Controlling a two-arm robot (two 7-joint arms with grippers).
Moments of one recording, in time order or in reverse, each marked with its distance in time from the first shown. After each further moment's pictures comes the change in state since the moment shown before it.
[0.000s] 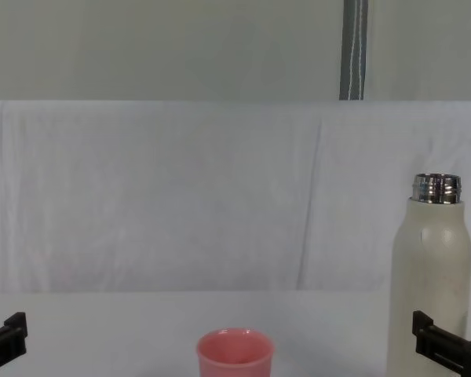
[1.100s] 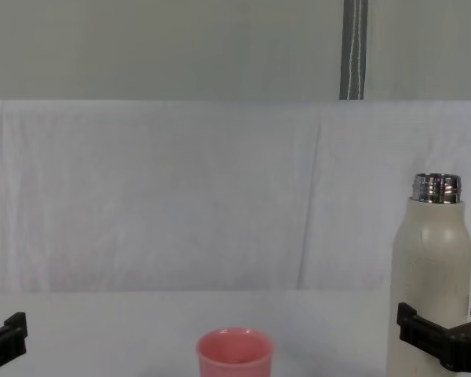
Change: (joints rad) left arm 0.000 0.000 0.000 0.000 0.000 0.000 0.000; right arm 0.106 -0.040 0.031 0.122 0.033 0.004 0.060
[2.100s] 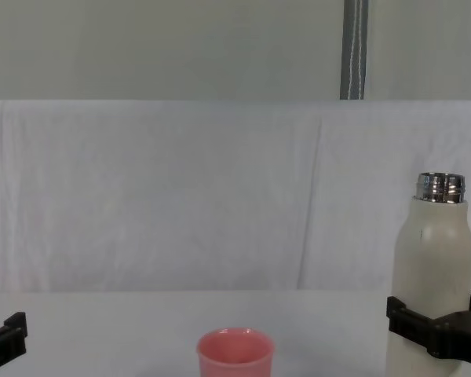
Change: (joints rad) left arm 0.000 0.000 0.000 0.000 0.000 0.000 0.000; right arm 0.094 0.006 -0.004 0.095 -0.003 0.009 0.016
